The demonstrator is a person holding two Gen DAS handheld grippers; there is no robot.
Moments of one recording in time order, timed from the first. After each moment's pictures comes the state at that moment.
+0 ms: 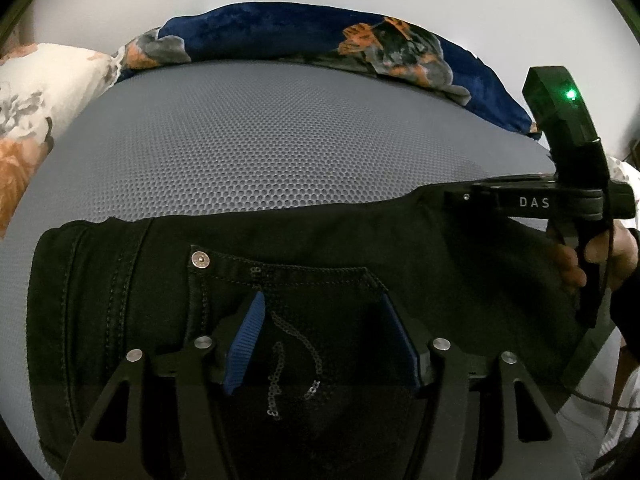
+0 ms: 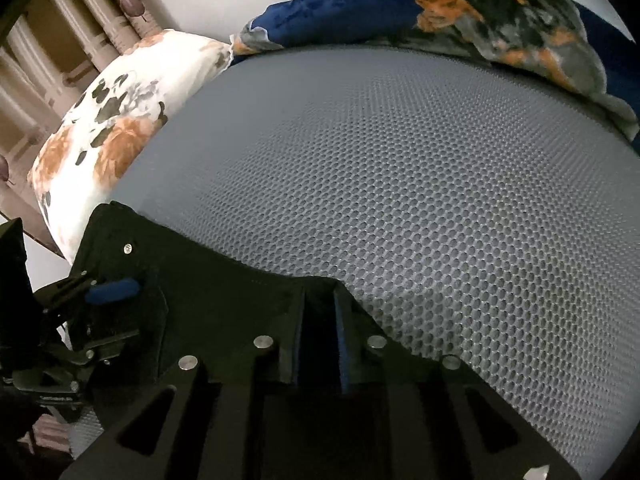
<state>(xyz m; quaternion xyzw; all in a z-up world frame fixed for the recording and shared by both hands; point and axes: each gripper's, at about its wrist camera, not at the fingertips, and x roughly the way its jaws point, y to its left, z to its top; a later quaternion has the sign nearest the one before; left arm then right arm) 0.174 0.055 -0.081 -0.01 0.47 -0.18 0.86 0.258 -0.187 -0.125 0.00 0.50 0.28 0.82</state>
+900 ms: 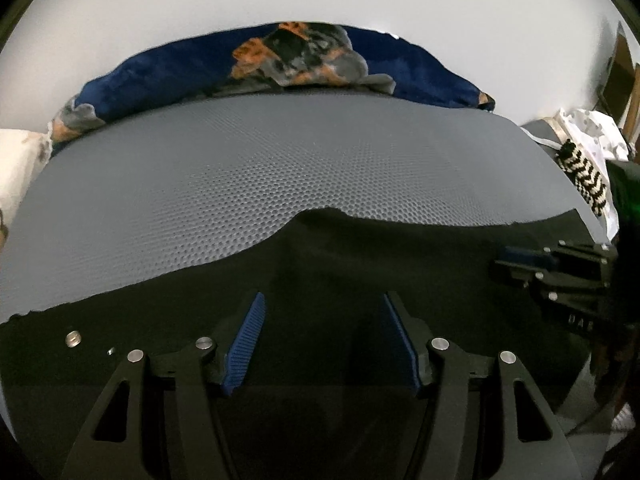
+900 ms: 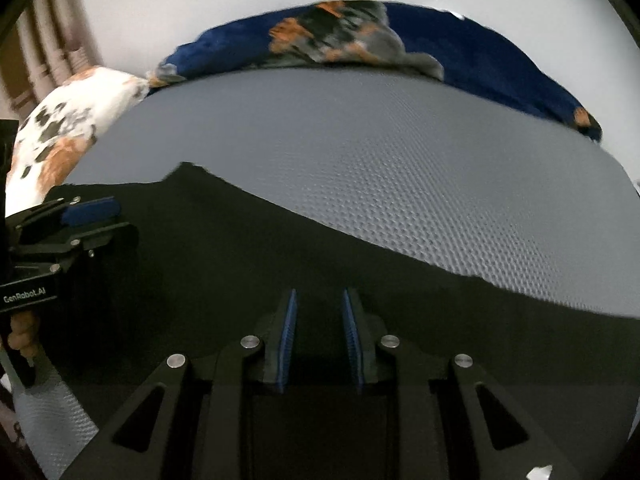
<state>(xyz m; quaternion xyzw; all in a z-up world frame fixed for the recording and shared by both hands) 0.180 -0.052 -0.067 0.06 0.44 -0.24 0.86 0.132 -0.299 -0.123 0.00 0.45 0.08 0.89</state>
